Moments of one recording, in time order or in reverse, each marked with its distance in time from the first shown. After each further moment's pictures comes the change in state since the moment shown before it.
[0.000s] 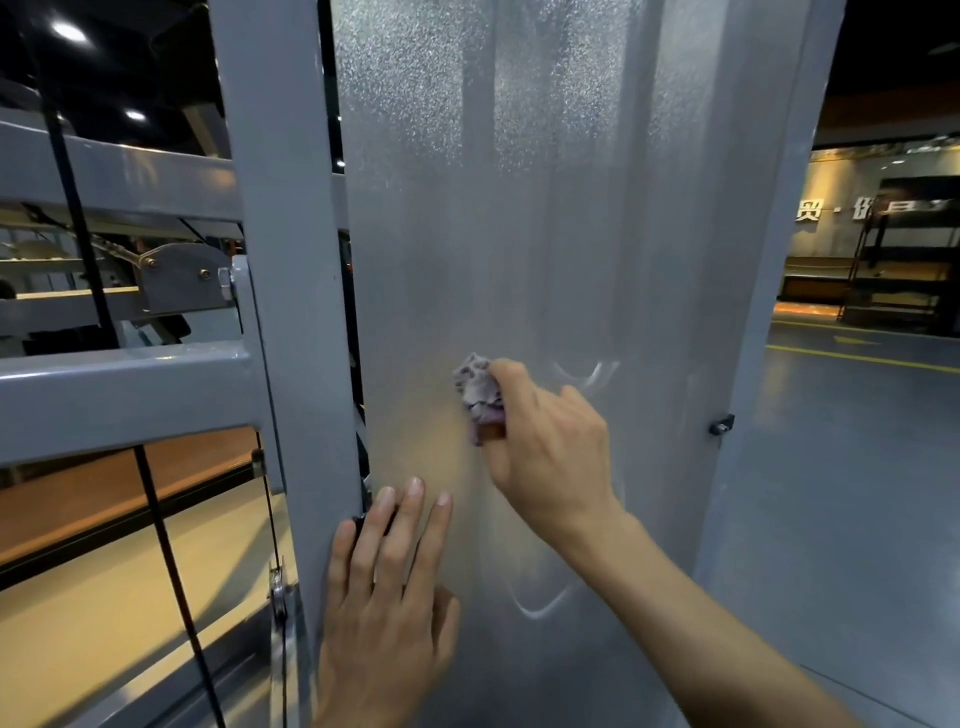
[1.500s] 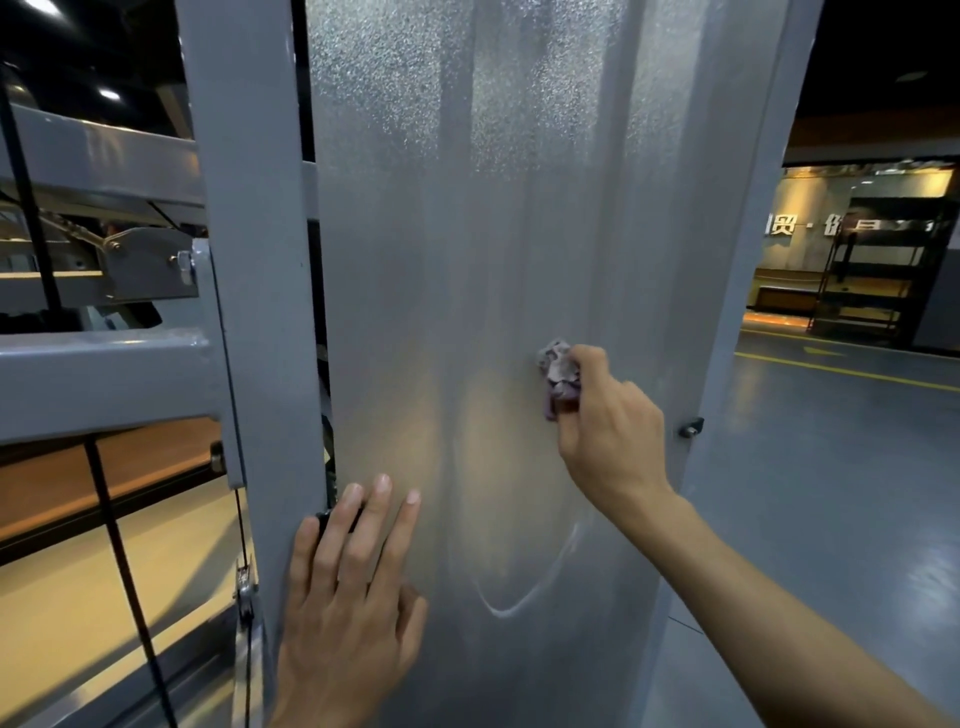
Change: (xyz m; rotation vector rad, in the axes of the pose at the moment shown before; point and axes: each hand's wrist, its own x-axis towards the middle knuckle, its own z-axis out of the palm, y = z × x) left_hand -0.001 0.002 0.004 0.019 0.050 -0.001; right_hand -0.013 0.079 -0.017 -0.025 -0.104 0.203
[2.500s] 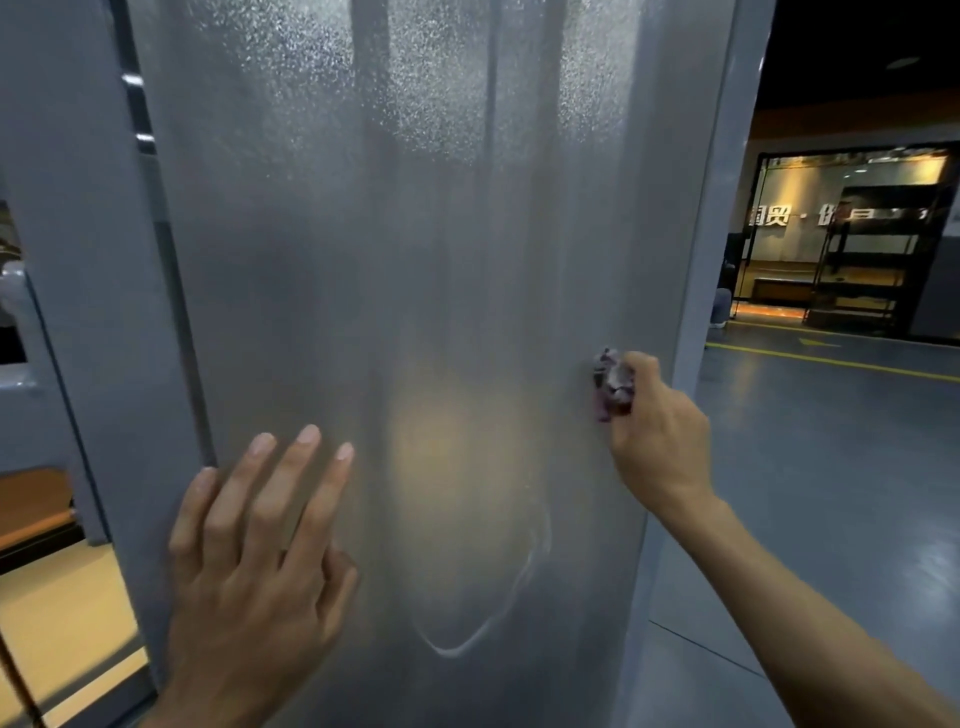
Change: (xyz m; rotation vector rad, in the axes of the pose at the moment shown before) left_hand 0.064 0.000 -0.006 0.123 0.155 0.071; right_hand 0.003 0.115 -0.005 -0.066 0.013 0.122
